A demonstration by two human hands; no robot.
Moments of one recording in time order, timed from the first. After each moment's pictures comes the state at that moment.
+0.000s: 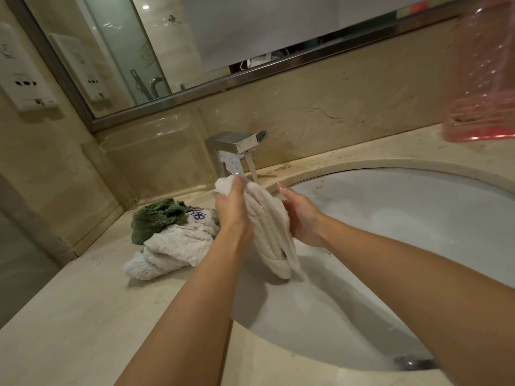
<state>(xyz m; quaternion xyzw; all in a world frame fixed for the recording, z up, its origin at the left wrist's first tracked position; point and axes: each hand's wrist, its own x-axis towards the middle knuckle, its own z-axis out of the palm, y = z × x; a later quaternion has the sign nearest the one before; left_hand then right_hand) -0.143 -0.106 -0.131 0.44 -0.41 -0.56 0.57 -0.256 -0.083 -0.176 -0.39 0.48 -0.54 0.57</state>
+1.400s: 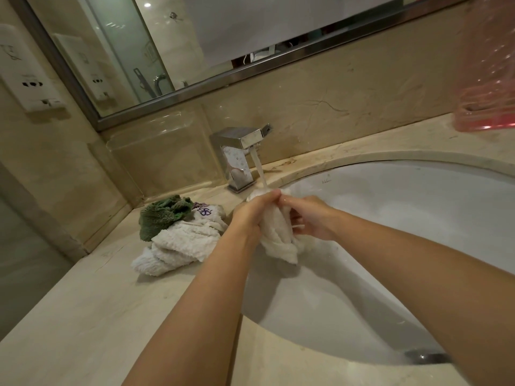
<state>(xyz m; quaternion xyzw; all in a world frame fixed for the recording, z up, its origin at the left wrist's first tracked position) -0.144 -0.112 -0.147 0.55 -0.45 -0.59 0.38 -0.265 -0.082 -0.183 -0.39 0.52 -0.52 0.56</state>
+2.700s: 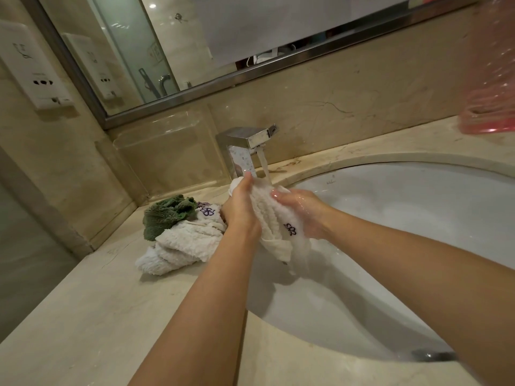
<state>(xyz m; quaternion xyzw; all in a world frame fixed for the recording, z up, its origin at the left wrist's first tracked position) -0.134 -0.121 -0.143 0.45 -0.34 -0.63 0.53 -0.247 -0.078 -0.165 -0.36 0.44 -0.56 0.60</state>
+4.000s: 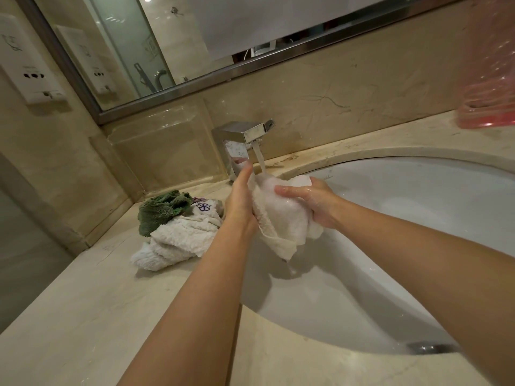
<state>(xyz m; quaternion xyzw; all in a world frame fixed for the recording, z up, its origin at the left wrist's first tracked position) -0.135 -0.112 -0.136 0.43 -0.39 -0.67 0.47 -0.269 -0.080 -0.170 -0.35 0.48 -0.60 0.54</state>
